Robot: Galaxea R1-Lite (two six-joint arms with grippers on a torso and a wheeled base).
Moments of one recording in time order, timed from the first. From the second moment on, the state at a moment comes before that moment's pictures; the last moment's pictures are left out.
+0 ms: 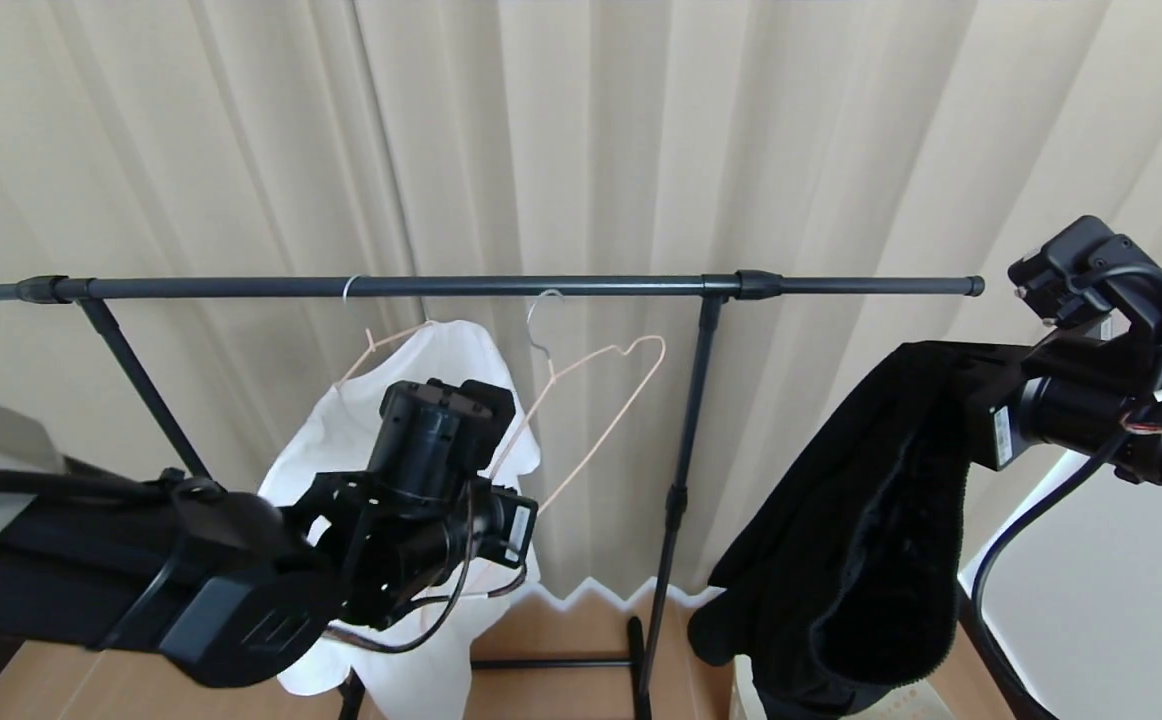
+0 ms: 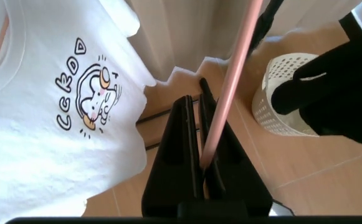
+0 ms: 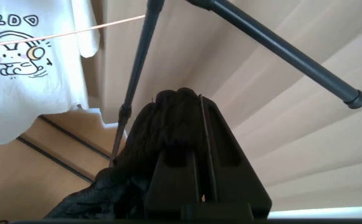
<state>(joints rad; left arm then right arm) -0.66 1.86 -0.82 -0.43 0.30 -0.08 0.30 1.40 -0.76 -0.41 0.02 -0.35</state>
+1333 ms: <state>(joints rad) -0.79 1.63 -0.04 -1.14 0.08 0.08 0.60 1.64 -0.78 -0.70 -0.83 -0.32</state>
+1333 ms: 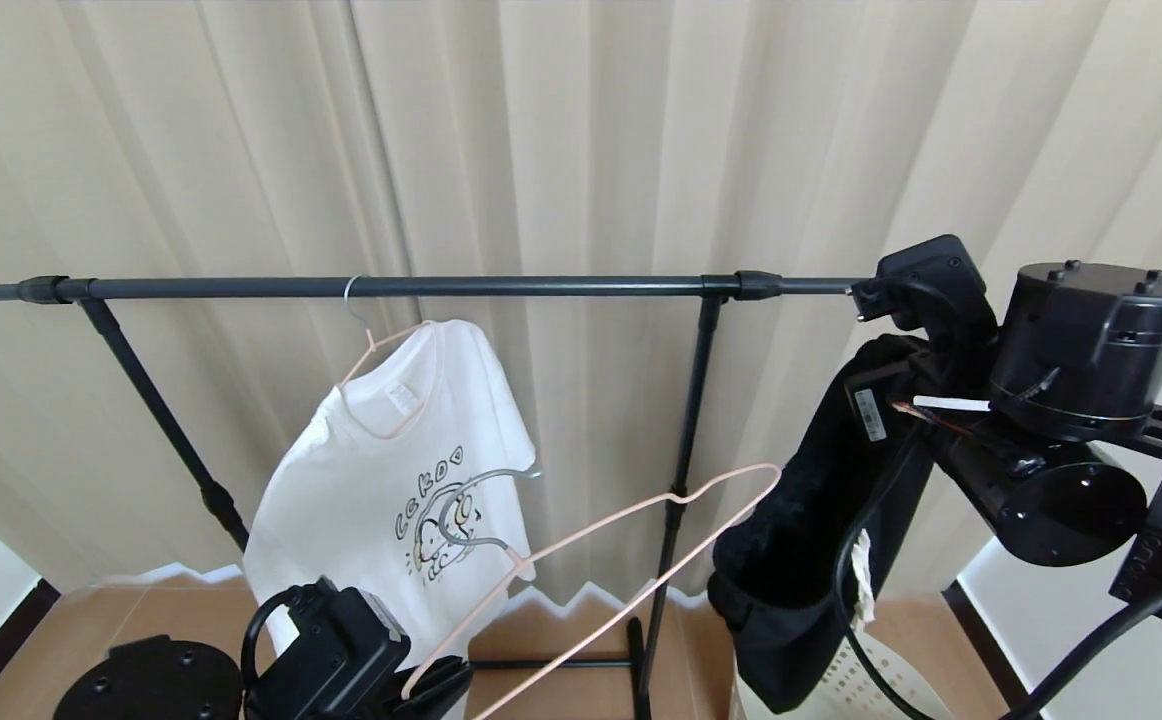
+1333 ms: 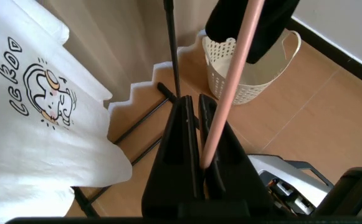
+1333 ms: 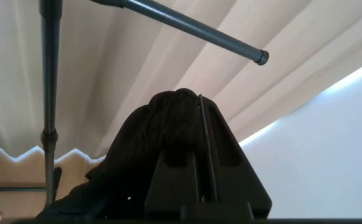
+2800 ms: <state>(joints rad) -0.83 1.76 -0.21 -1.14 0.19 -0.08 0.86 1.74 -0.79 -0.77 -0.84 -0.25</state>
